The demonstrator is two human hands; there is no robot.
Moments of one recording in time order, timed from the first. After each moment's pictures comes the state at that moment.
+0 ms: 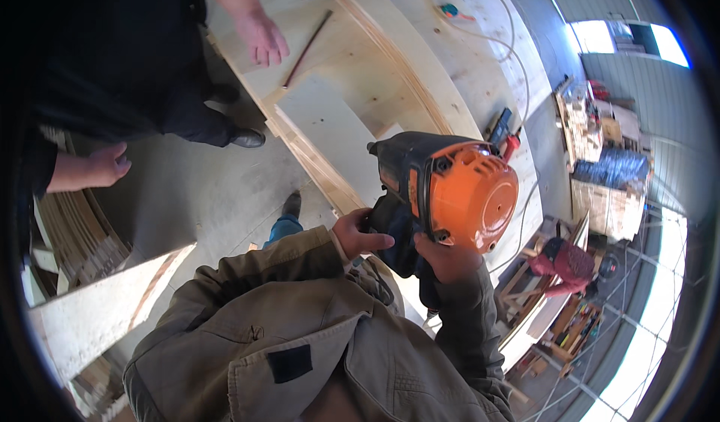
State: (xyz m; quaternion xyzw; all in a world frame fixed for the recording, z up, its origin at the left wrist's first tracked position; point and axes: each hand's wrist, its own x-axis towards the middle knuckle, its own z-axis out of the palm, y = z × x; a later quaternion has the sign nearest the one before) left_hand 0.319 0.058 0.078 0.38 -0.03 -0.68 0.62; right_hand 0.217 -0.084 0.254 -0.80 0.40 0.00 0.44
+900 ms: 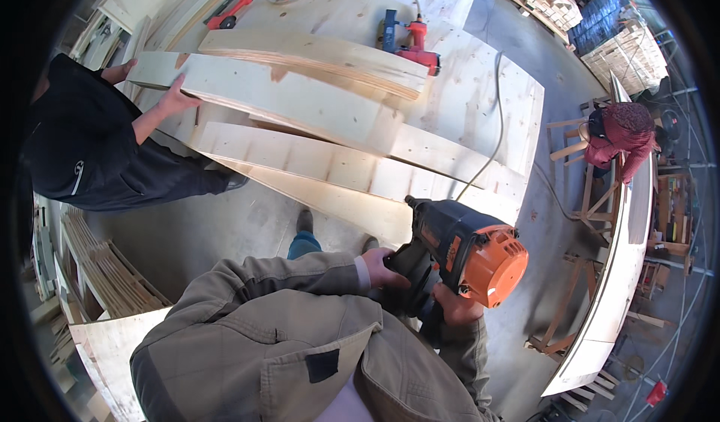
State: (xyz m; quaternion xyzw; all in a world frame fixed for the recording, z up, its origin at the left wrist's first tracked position) left_hand -0.090 0.030 0.061 0.52 -0.30 -0.76 0.24; right_hand -0.302 0.000 0.192 -0.59 0.54 -0.28 0.53
